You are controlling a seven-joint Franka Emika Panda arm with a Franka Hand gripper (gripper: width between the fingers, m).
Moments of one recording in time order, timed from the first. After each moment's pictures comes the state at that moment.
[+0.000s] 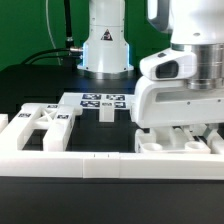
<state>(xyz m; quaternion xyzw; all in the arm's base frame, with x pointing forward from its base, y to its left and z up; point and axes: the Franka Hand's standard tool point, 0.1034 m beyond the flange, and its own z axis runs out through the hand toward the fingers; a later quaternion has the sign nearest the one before) 0.619 0.119 0.014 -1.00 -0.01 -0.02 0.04</state>
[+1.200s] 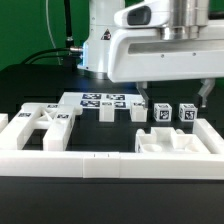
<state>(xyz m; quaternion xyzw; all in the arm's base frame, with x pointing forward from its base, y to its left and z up) 0.592 0.068 0.083 -1.00 0.00 -0.04 0.03</state>
